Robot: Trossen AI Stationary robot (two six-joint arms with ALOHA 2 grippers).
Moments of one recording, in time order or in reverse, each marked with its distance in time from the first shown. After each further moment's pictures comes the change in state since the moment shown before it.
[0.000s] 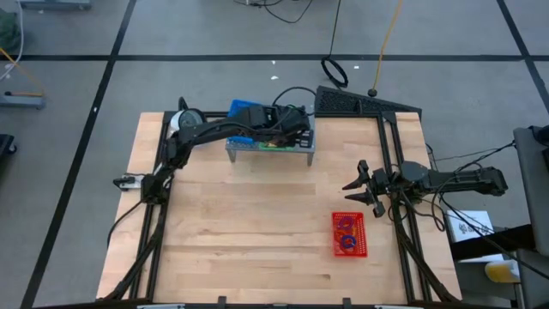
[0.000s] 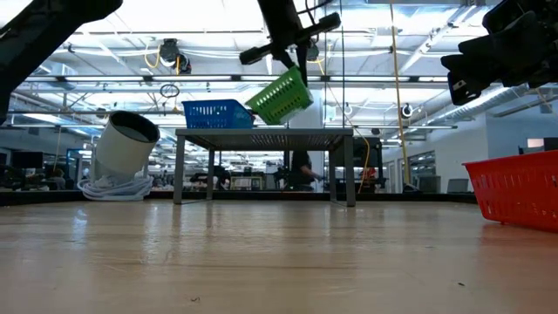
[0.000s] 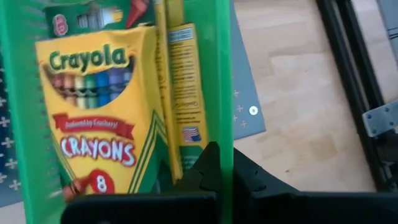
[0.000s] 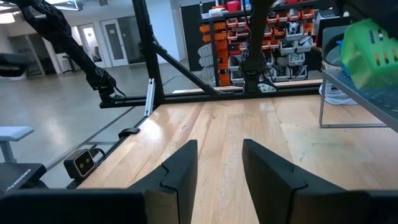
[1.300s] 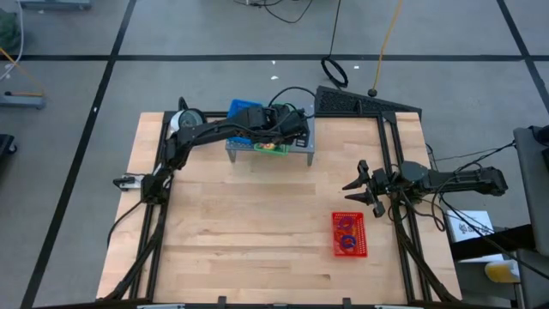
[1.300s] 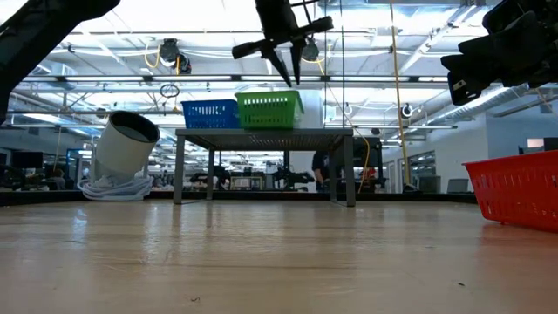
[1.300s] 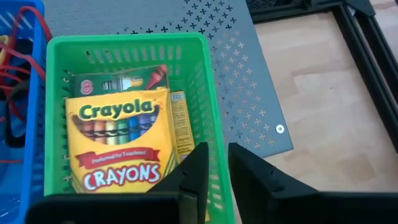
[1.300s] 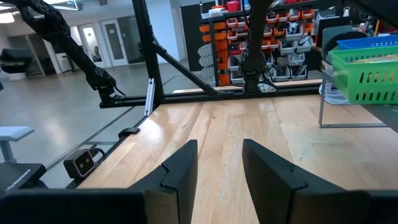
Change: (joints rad) left arm -0.013 -0.005 0.000 -0.053 -0.137 0.026; right arm 0.000 0.000 0.000 0.000 0.000 0.000
